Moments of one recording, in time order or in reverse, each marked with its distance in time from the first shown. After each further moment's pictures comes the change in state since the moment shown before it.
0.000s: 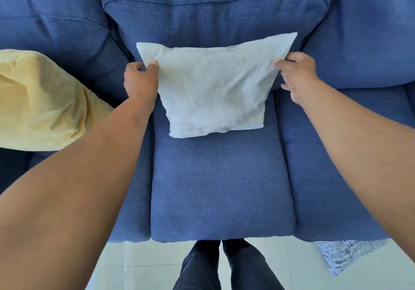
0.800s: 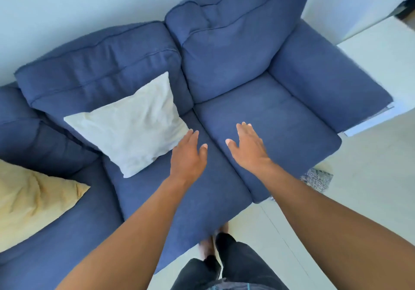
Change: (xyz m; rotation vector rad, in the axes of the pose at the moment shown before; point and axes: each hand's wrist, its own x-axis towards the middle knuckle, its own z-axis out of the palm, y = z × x) left_hand -0.341 -0.013 0.039 0.637 -0.774 0.796; right_hand -0.252 0.129 -0.172 -0.699 0.132 -0.122
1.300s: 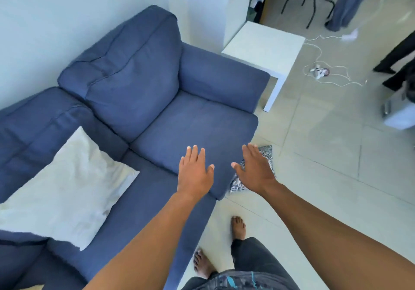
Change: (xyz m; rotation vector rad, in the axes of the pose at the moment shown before) left_hand -0.072 0.127 0.091 0.345 -0.276 0.540; right_hand -0.173 0.145 -0.035 0.064 0.236 0.404
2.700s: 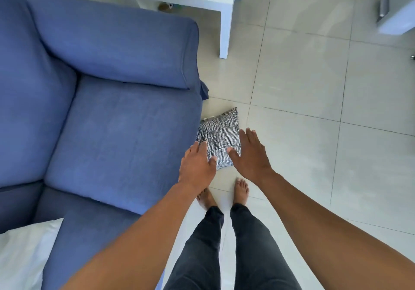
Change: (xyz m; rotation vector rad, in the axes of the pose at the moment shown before) left_hand 0.256 0.223 0.211 0.100 -0.477 0.000; right_hand 0.206 0.308 -0.004 0.265 -0.144 0.318
